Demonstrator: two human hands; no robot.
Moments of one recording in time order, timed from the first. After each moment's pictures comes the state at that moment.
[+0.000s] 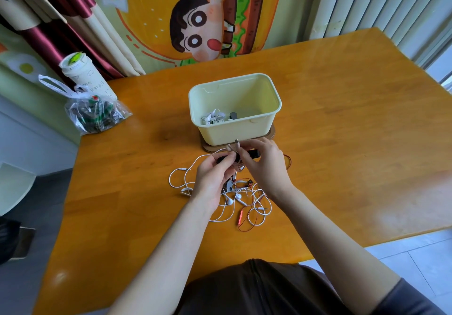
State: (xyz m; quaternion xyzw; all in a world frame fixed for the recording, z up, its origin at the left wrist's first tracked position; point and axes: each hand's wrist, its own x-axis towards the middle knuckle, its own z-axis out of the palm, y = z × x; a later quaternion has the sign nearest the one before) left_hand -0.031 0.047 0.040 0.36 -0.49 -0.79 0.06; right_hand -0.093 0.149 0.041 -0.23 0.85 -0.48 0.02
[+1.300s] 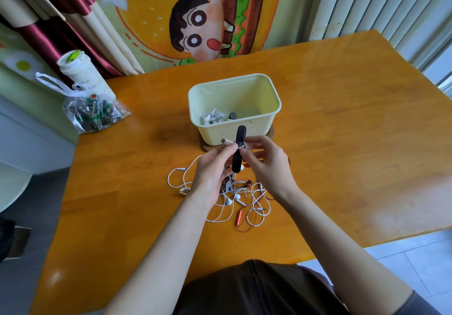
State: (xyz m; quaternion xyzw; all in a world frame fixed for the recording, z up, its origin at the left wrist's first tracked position) left_hand -0.038 0.046 0.056 0.34 -0.53 -0.77 0.05; right_hand -0.089 0.158 0.051 -0.17 0.79 -0.58 0.11
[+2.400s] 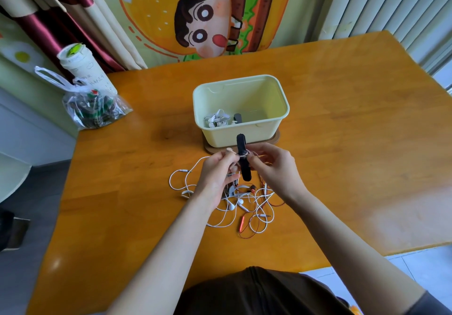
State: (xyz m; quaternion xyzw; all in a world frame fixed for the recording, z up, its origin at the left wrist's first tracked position) left_hand -0.048 0.035 0.045 0.35 -0.57 -0.74 0.01; right_hand -0.110 0.158 0.041 -0.20 0.80 -0.55 0.16
